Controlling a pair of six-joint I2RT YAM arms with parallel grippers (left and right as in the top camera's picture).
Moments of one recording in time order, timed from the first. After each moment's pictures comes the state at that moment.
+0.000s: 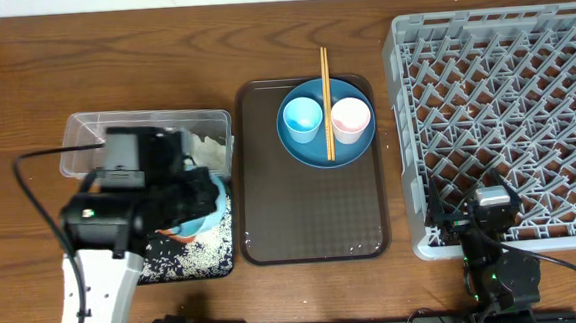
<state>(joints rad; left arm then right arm) -0.13 1.10 1.11 -1.13 0.33 -0.35 0.12 0.02 0.01 -0.07 0.04 -0.05</state>
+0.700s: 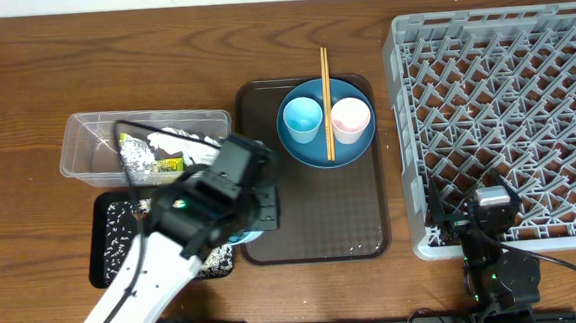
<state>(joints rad) -0.62 1.21 1.11 -1.09 0.07 -0.57 0.12 0.02 0.01 -0.07 0.04 -0.05</state>
